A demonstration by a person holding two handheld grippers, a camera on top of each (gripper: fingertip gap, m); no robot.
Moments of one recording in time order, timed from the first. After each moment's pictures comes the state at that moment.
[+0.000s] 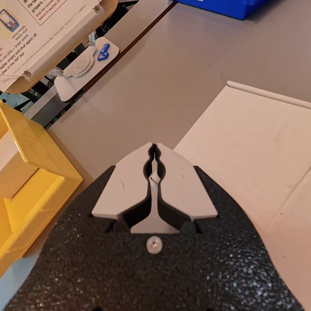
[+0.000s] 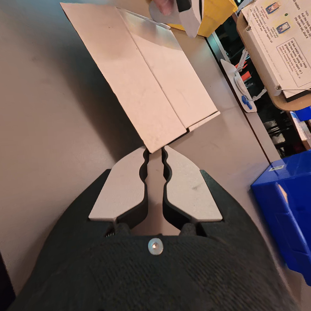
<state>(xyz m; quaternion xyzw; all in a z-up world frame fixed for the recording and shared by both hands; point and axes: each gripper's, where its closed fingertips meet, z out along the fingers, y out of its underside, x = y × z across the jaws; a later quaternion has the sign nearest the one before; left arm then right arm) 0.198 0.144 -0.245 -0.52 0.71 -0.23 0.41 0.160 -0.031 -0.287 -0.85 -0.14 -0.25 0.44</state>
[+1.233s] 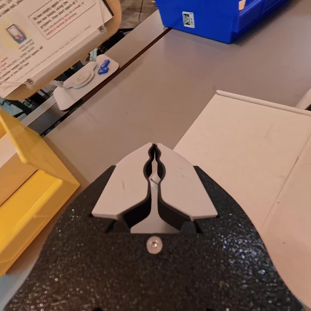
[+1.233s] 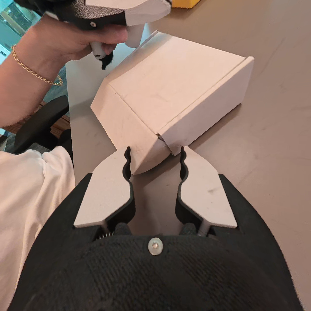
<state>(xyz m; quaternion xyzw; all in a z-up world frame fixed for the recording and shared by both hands) 0.193 0.147 -0.239 -0.50 0.70 -0.29 0.42 0.169 -0.011 -0.284 -0.86 0.04 0.20 0.46</state>
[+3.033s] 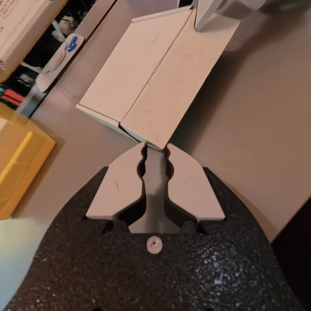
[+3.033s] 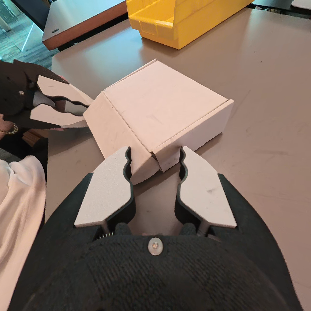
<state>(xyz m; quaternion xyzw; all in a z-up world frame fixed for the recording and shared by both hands) 0.075 0.092 -0.291 -0.45 0.75 -0.23 0.42 0.189 0.016 -0.269 -0.85 0.01 0.13 0.51</state>
